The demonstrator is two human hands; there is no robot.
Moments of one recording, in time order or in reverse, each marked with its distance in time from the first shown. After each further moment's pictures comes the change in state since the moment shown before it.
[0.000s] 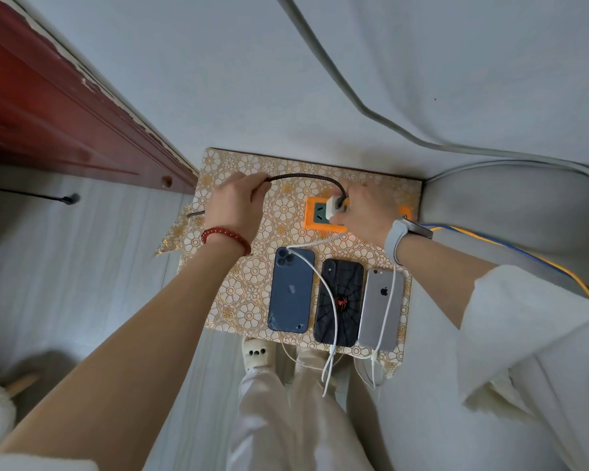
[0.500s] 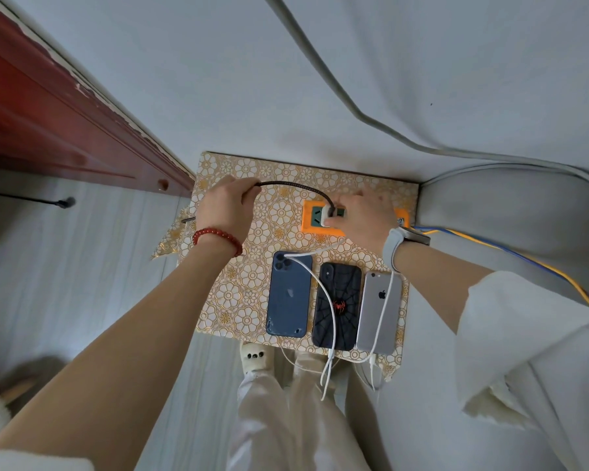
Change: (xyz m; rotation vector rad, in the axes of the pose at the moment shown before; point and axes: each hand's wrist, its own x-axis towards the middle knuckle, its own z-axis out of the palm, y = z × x) left_hand 0.008 -0.008 -0.002 0.056 -0.035 -0.027; right_hand 0.001 0.006 0.008 -0.025 -0.004 0.008
